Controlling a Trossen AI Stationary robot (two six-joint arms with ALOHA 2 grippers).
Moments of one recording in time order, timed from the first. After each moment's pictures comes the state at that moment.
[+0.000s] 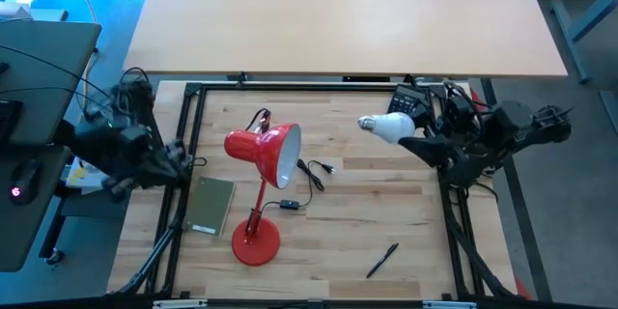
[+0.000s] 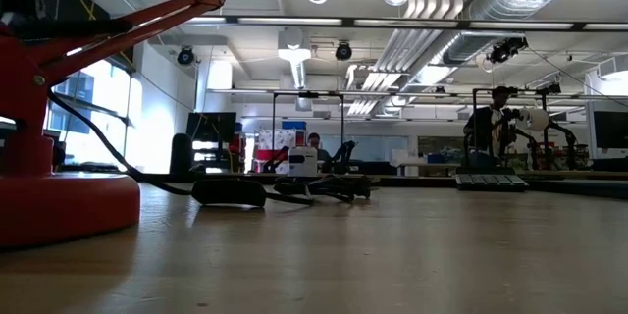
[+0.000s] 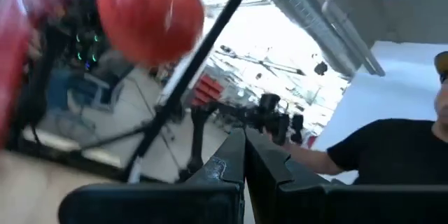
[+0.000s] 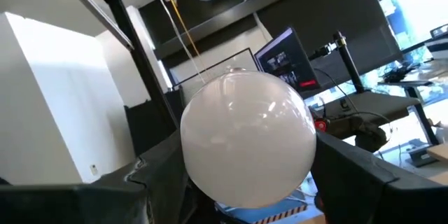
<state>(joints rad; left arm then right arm) -1.21 0.46 0.70 0.22 -0.80 -0.23 0.37 0.95 1.16 0.15 0.31 0.33</state>
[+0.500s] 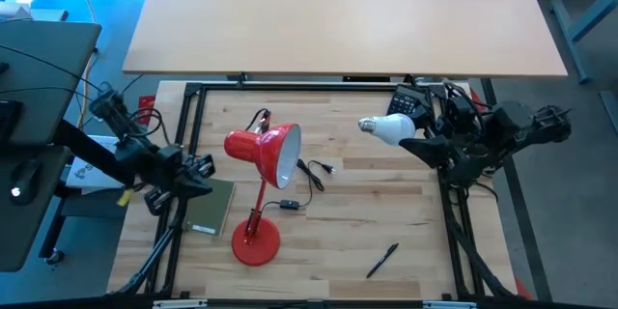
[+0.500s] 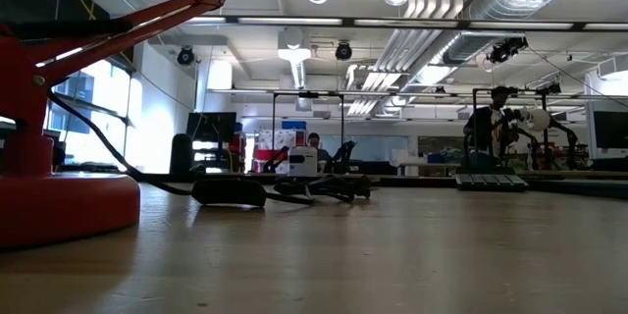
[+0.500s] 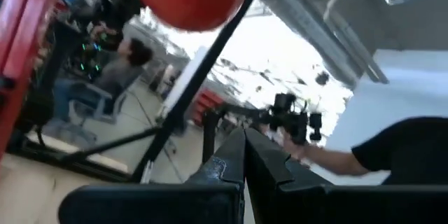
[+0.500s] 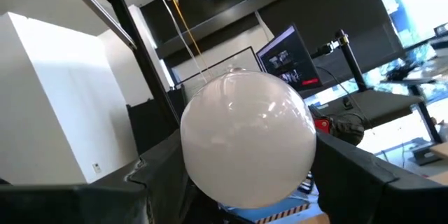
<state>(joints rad) -0.81 0.51 0.39 0.56 -0.46 -0.38 0.37 0.95 1.16 0.14 0.31 0.33</state>
